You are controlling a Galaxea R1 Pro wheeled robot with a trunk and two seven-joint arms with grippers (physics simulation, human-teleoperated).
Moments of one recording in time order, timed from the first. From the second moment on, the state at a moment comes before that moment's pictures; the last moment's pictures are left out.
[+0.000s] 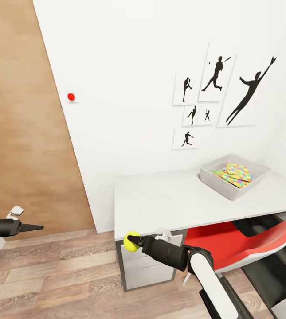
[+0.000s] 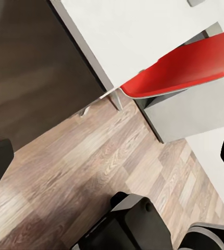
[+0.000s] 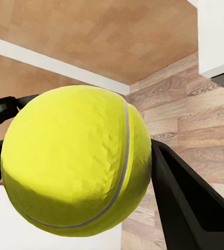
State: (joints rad) left arm -1.07 0.70 -0.46 -0.15 0.28 0.37 -1.57; right arm -0.30 0.01 0.36 -1.55 -1.14 0.80 -0.16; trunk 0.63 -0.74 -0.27
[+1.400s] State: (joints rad) left arm -1.07 0.70 -0.46 -0.15 0.28 0.42 -1.57; right arm -0.30 0.01 0.36 -1.55 -1.13 0.80 -0.16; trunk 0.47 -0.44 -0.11
